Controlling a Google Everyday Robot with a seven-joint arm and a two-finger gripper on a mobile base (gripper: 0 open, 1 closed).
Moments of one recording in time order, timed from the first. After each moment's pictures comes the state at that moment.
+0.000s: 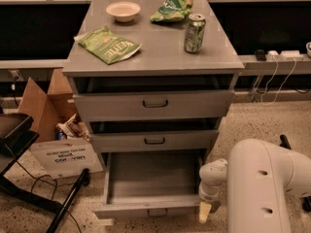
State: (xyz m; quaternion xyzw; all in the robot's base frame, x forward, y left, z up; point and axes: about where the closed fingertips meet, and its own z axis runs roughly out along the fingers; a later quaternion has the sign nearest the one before) arm 0.487 -0.239 0.178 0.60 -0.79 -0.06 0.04
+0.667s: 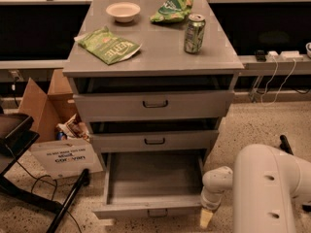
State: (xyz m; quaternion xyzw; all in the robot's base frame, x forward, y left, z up) arm 0.452 -0.241 0.163 0.60 -0.80 -0.09 0.04
